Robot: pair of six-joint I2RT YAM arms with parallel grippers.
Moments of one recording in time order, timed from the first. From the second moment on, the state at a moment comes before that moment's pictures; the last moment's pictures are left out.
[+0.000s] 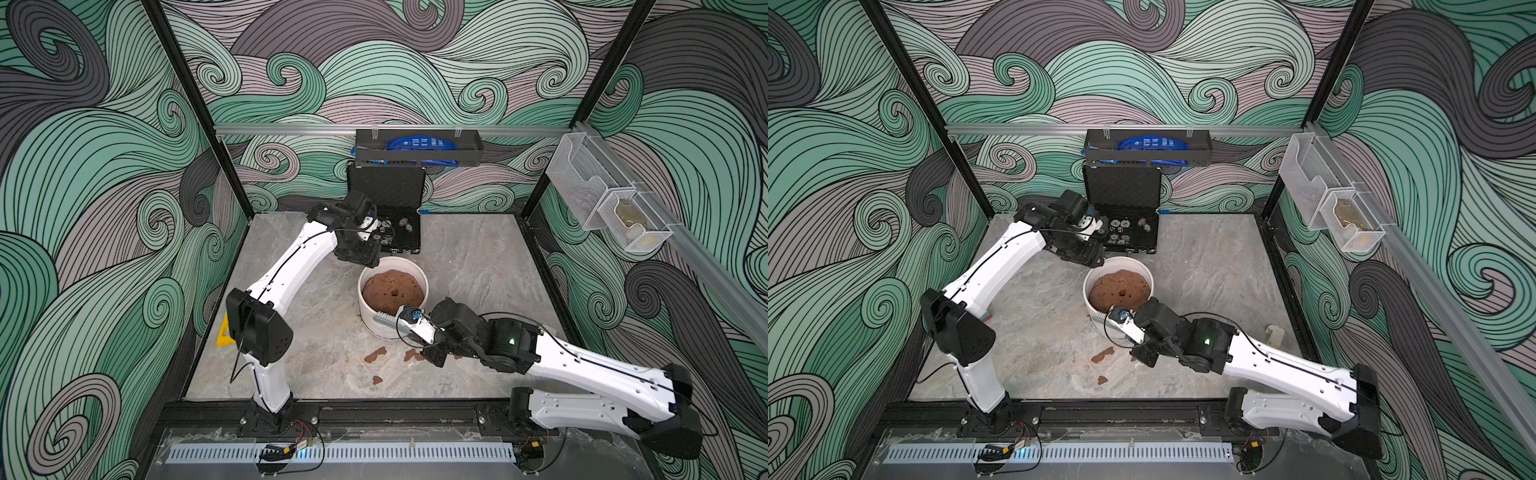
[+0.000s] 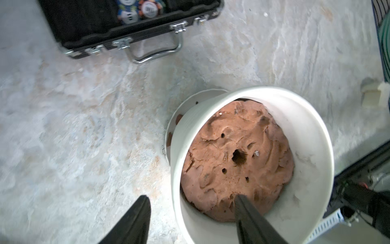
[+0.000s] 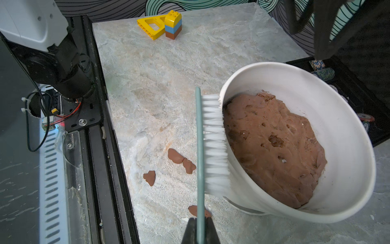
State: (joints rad) left arm -0.53 1.76 1.86 -1.27 0.08 -0.23; right arm 1.11 1.05 0.97 -0.70 0.09 -0.07
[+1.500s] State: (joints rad) left arm -0.81 1.71 1.58 -1.33 -0.28 -0.91; right arm 1.06 0.95 0.92 -0.65 0.06 -0.04
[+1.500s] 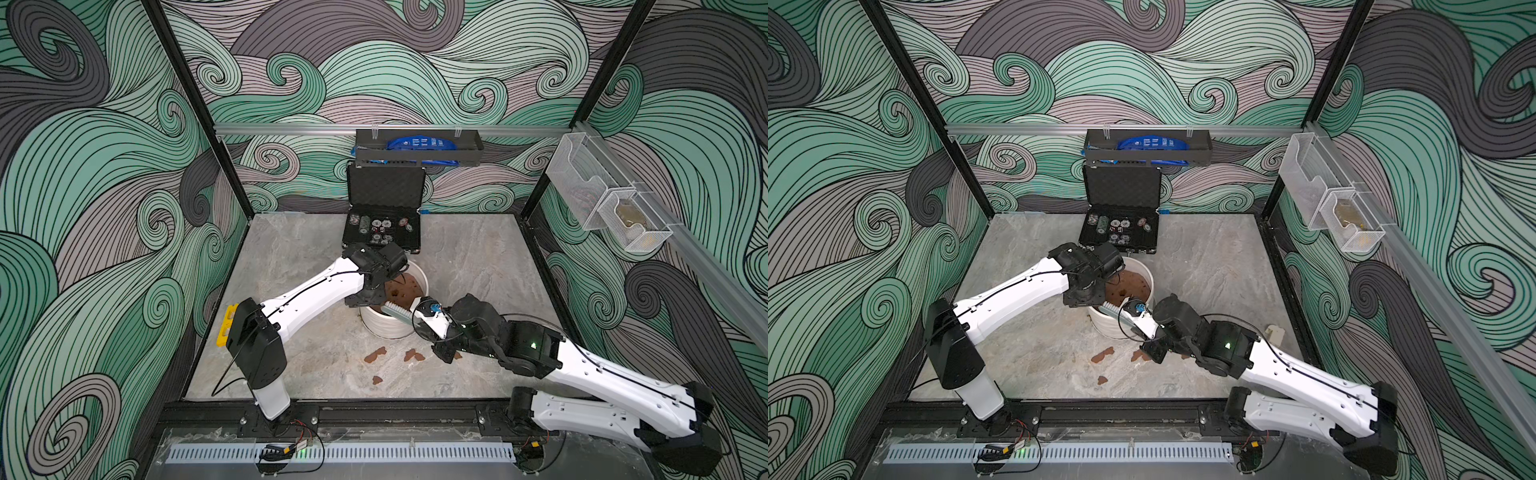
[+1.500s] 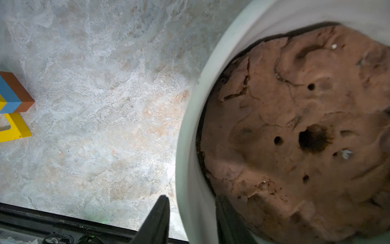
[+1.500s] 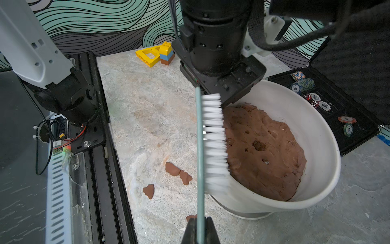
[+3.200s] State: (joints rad) left arm -0.50 1.84 1.69 -1.06 0.11 0.37; right arm 1.00 0.92 0.88 -0.59 0.09 -0.07
